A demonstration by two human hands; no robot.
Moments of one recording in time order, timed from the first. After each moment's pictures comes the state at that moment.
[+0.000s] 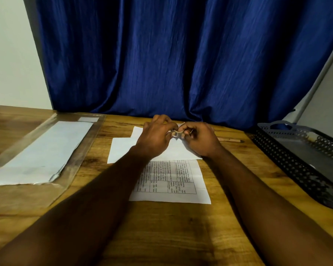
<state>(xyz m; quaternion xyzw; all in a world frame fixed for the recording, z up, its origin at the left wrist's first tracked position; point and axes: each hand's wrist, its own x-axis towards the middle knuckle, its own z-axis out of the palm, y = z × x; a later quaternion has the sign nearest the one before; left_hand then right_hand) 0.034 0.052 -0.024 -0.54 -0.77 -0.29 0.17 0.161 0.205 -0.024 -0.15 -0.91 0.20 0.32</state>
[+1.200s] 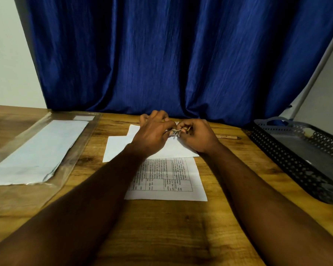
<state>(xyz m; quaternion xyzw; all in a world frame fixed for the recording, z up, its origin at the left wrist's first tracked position) 0.032 0.052 -0.024 -0.58 -0.73 -0.26 0.25 0.169 0.200 -0.015 -0.13 -0.91 0.22 0.32</state>
